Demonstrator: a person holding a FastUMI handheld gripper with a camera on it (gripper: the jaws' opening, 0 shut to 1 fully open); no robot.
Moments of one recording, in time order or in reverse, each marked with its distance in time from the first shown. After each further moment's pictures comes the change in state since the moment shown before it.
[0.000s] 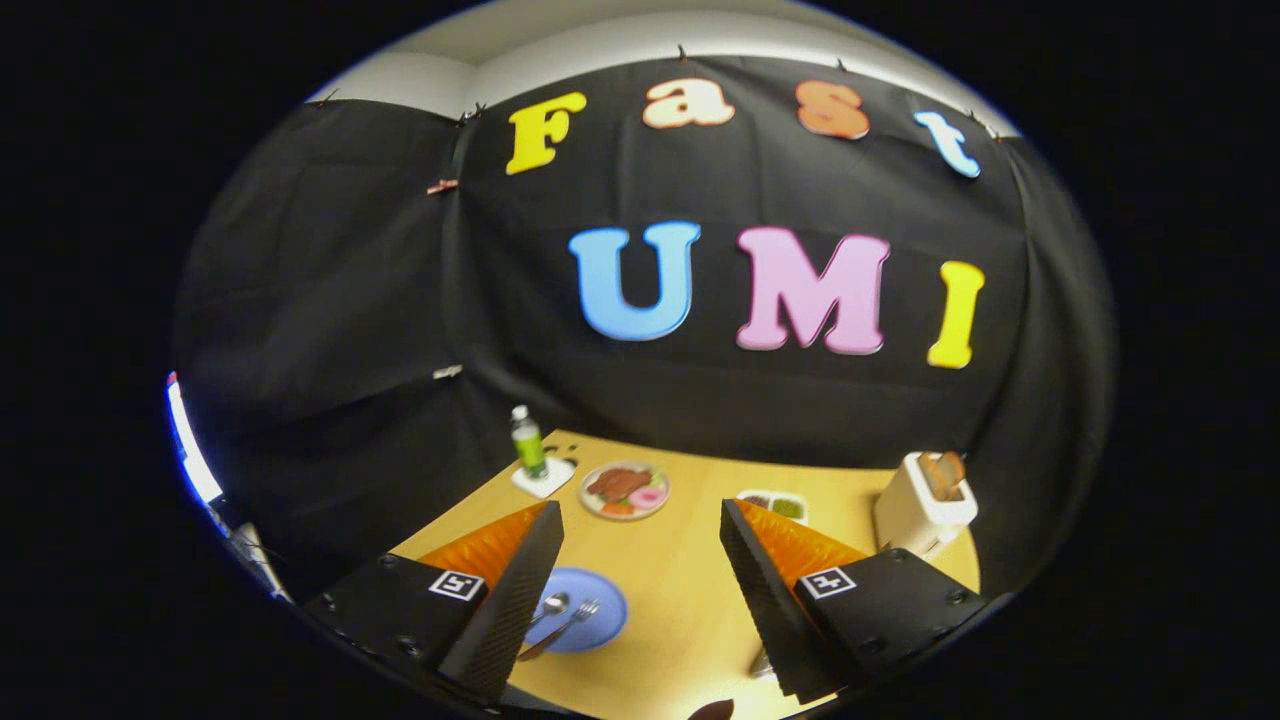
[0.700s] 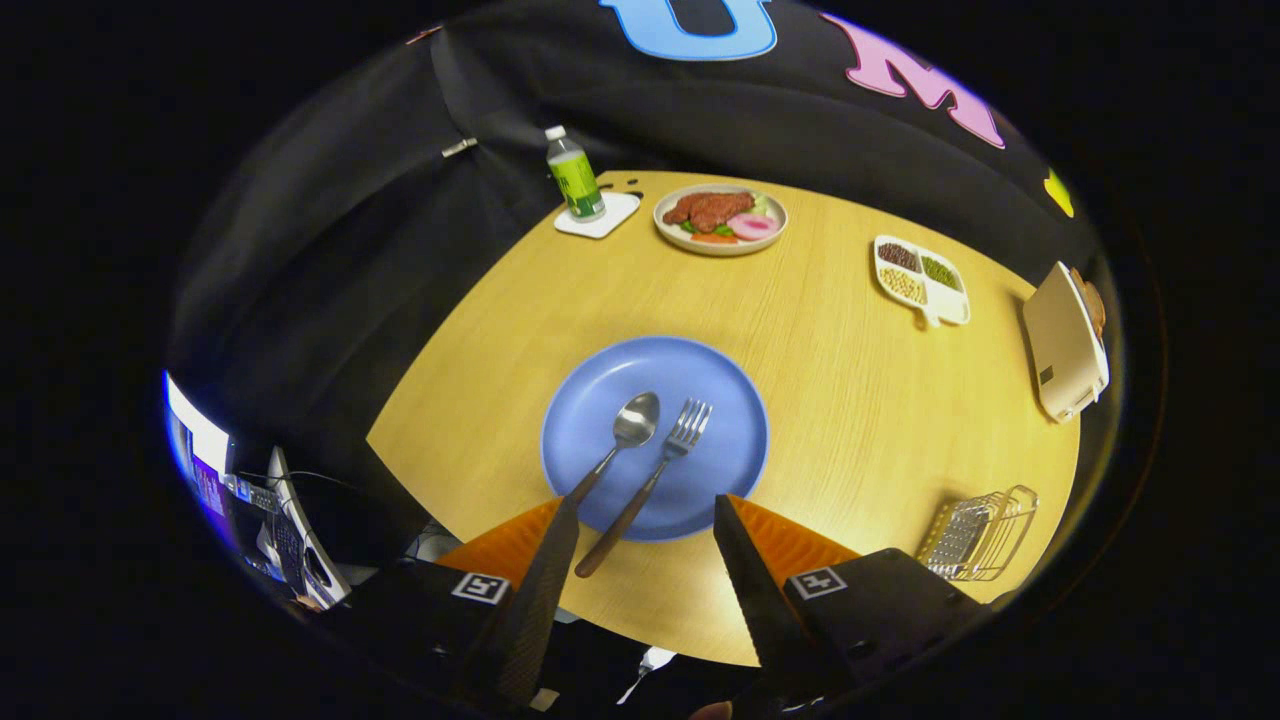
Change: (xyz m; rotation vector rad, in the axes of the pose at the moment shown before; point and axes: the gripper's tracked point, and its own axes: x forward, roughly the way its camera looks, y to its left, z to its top) arm 0.103 0.072 -0.248 0.047 0.677 0.063
